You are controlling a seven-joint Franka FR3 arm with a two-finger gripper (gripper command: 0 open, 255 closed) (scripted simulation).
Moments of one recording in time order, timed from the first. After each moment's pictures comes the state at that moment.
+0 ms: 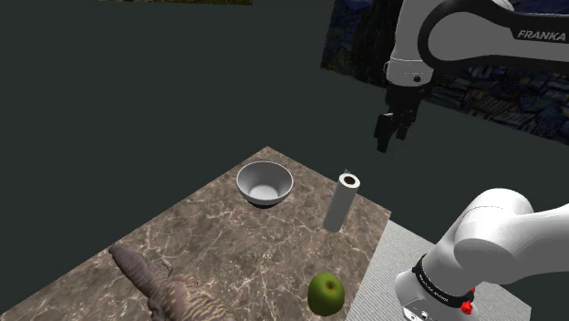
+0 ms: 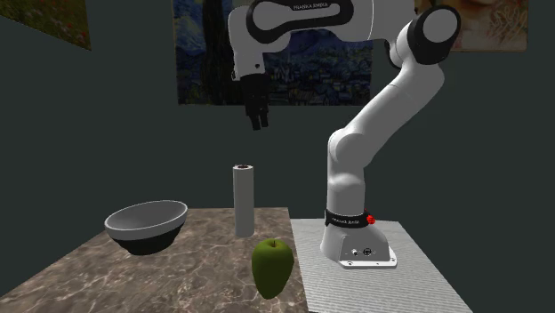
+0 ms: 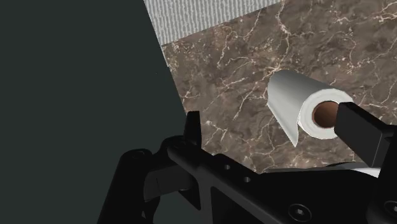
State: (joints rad) arm 0.01 -0.79 0.00 -2.44 -0.07 1.50 0.06
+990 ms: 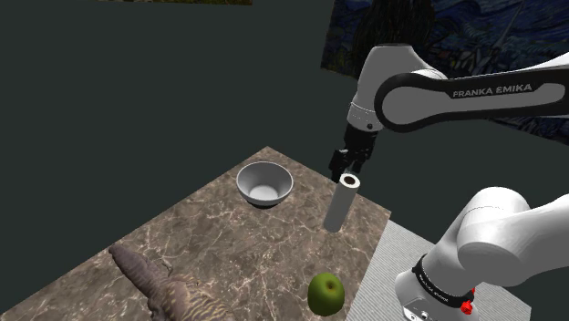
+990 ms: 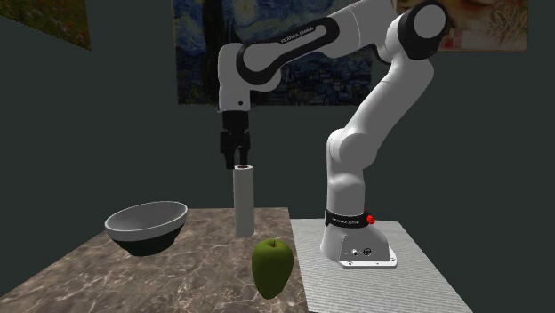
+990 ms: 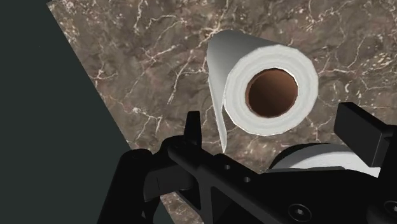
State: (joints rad) arm 0.08 -0.68 0.06 -2.68 0.11 1.97 0.17
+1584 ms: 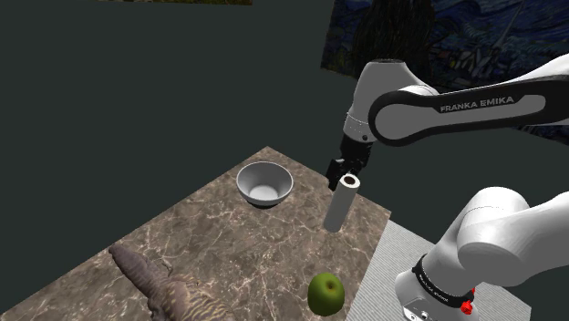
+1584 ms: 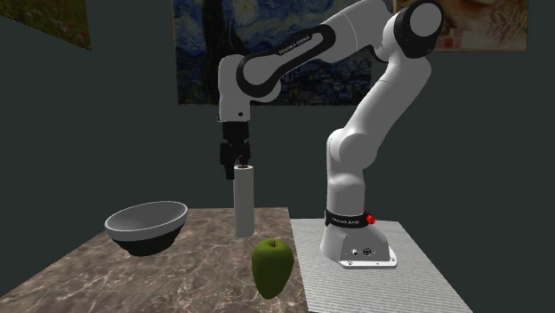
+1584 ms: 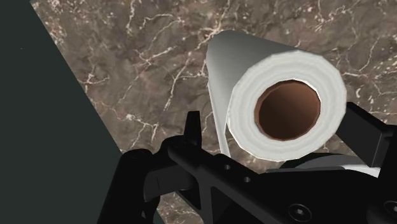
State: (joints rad) arm 0.08 -0.65 0.07 -2.74 0.12 2.07 0.16
